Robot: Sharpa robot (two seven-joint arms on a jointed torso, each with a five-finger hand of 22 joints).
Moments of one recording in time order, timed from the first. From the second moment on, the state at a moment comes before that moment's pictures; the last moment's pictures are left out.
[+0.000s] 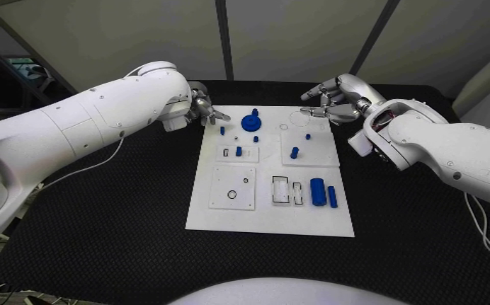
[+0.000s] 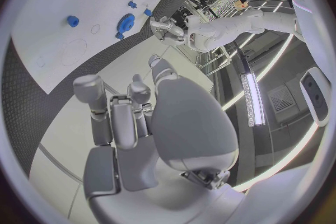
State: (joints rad) left arm 1.29 -0.59 0.07 1.08 -1.08 0.21 -0.56; left_hand 1.14 -0.09 -0.05 0.29 0.16 0.98 0.06 0.42 0.50 1.25 0.00 0.75 0.60 1.47 -0.07 1.34 1.29 0.12 1.32 0.05 1.28 1.19; right arm 1.19 -0.84 0.05 1.50 -0.96 -0.38 0.04; right_hand 1.44 -0.10 0.05 0.20 0.33 0.93 0.16 0.15 0.07 1.20 0.07 1.15 1.04 1.46 0.00 1.44 1.31 0.11 1.20 0.11 1.21 0.94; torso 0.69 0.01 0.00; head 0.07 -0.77
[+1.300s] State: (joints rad) left arm 1.28 -0.56 0.06 1.05 -1.09 0.26 -0.55; left_hand 1.24 -0.01 -0.06 0.25 0.15 1.02 0.06 0.42 0.46 1.26 -0.02 0.75 0.58 1.47 -0.07 1.34 1.29 0.11 1.33 0.04 1.29 1.21; right arm 1.19 -0.83 0.05 1.50 -0.96 -0.38 0.04; right_hand 1.44 -0.10 0.06 0.20 0.33 0.93 0.16 0.15 0.07 1.20 0.07 1.15 1.04 1.46 0.00 1.43 1.31 0.11 1.20 0.11 1.21 0.94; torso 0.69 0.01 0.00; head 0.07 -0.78
